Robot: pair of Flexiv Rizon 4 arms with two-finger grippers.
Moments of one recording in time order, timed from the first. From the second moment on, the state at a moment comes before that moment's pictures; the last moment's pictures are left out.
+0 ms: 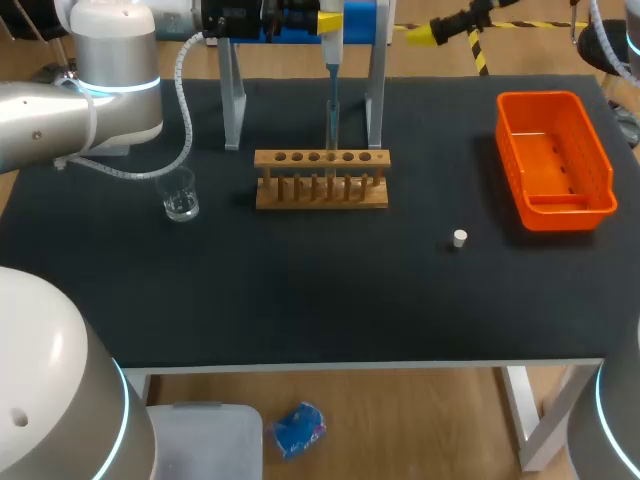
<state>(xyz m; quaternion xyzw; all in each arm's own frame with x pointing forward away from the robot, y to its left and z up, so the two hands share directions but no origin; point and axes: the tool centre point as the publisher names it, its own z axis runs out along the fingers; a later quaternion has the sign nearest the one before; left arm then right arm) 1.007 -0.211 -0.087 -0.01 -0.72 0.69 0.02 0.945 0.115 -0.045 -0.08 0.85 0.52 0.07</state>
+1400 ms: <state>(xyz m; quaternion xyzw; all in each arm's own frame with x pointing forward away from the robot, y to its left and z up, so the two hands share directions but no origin) 1.007 -0.211 -0.087 -0.01 -0.72 0.69 0.02 0.948 0.166 0.025 -0.09 0.74 0.67 -0.02</state>
